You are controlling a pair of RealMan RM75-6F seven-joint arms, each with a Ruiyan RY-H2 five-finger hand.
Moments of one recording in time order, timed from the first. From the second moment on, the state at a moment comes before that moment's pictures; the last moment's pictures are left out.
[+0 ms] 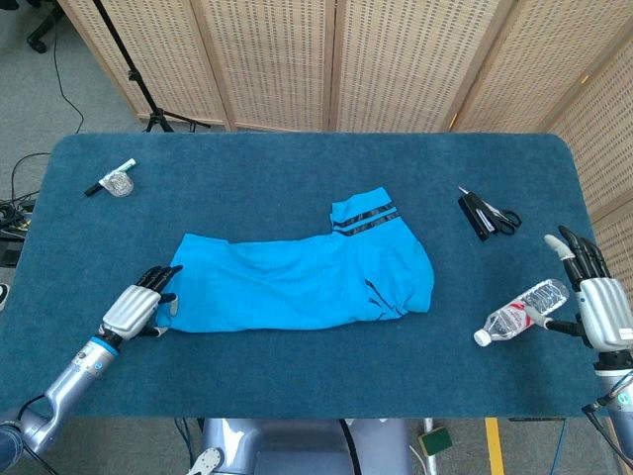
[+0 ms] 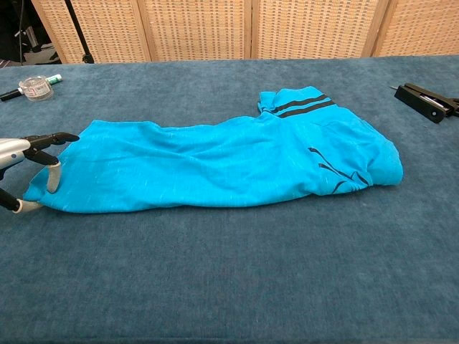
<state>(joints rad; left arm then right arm) -0.48 -1.62 0.11 -0.84 1.64 1.16 -0.47 0.23 -1.11 0.13 -1.43 -1.52 1.46 0.45</state>
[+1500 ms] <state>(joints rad) -0.38 -1.45 0.11 -0.85 1.59 1.23 -0.41 0.23 -1.12 0.14 -1.42 -1.52 1.46 0.42</state>
